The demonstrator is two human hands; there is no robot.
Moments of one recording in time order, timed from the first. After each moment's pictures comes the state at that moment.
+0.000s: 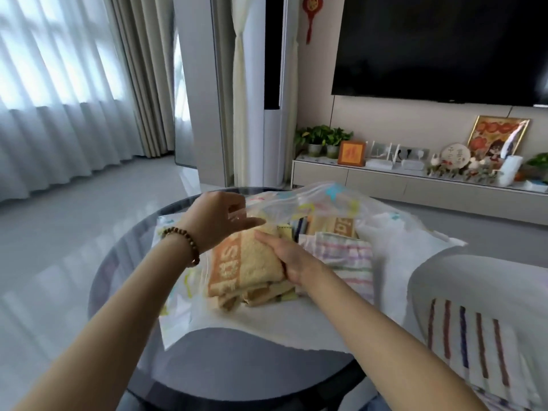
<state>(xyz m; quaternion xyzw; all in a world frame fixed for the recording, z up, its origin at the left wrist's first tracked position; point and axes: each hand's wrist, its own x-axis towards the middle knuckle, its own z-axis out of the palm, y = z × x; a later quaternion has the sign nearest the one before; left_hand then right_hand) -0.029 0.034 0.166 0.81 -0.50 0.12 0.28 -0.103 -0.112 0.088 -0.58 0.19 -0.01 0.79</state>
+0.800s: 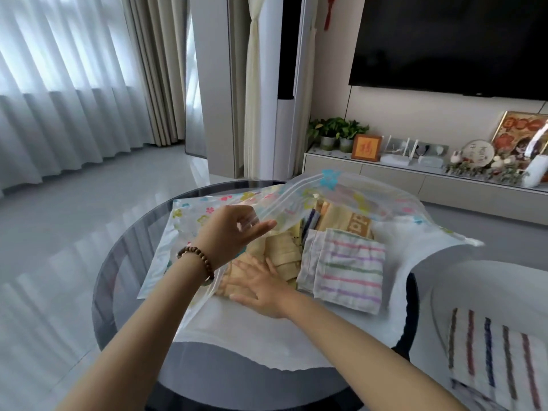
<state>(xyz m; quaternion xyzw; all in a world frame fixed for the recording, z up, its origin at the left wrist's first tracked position) -0.022 0.025 0.128 0.79 -0.45 0.06 0.42 -0.068 -0.099 -0.009 -0.99 -0.06 0.01 0.14</state>
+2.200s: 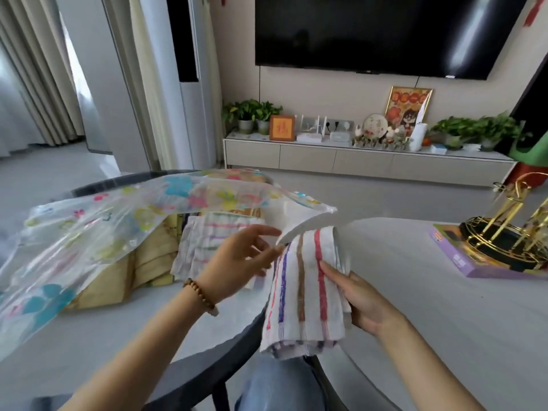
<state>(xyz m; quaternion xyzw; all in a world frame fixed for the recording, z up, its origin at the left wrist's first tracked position) -0.202 -0.142 0.093 0.66 -0.51 -0.23 0.51 -0.376 -0.291 0.033 -0.51 0.30 -0.14 0.80</state>
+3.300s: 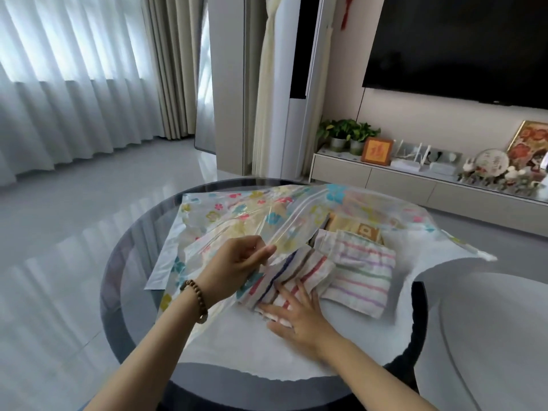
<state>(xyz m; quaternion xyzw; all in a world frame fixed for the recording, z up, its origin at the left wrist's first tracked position) -0.037 0.046 0.086 0.72 -0.44 -0.10 0.52 -0.129 -0.127 -0.062 -0.98 0.03 0.03 0.17</state>
